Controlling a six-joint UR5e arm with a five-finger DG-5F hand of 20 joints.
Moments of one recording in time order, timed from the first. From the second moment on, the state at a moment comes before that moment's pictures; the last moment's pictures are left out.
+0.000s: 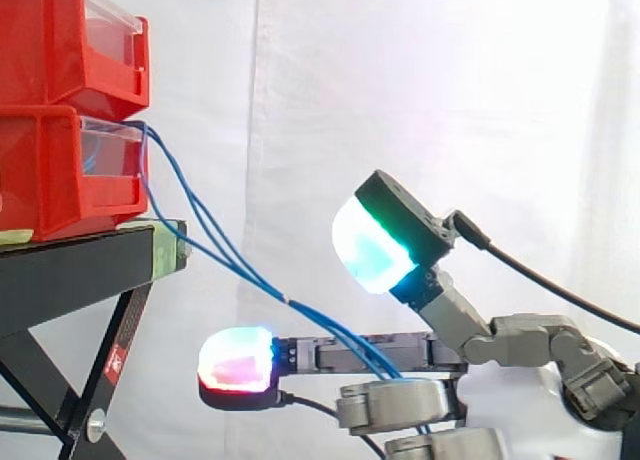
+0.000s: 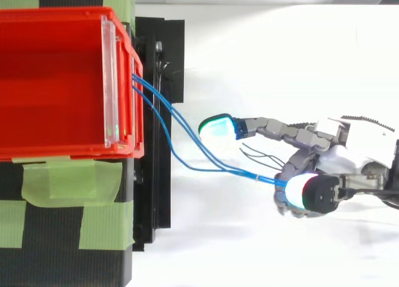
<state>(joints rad) 0.44 -2.12 -2.03 -2.03 -0.79 0.19</state>
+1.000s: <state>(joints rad) 0.43 -2.03 -1.97 -2.25 -0.71 0.30</state>
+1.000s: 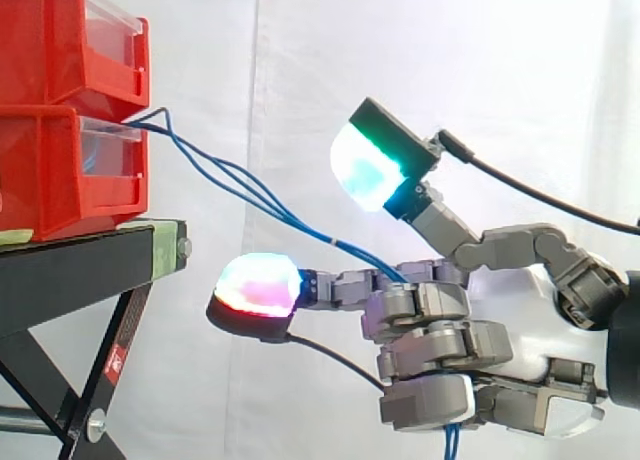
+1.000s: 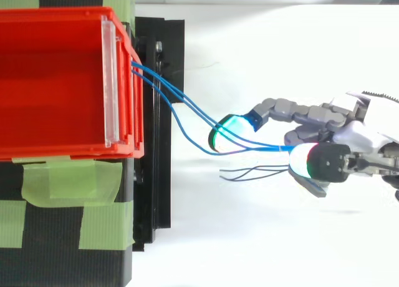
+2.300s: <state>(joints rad) 0.37 -1.95 -1.94 -2.49 -0.78 0.36</state>
